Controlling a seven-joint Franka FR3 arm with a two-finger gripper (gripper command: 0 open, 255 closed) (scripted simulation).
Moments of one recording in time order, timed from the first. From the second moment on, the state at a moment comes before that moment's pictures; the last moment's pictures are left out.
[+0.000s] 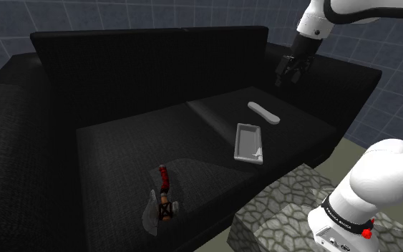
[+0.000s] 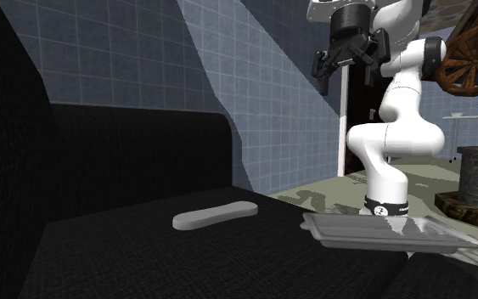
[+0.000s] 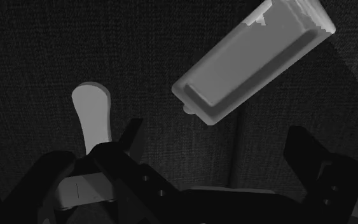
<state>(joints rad) -0.02 -0.76 -0.04 -2.34 0.00 1.71 0.07</state>
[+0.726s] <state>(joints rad) -0.06 -0.54 -0.15 -2.37 -0.05 1.93 -0.04</state>
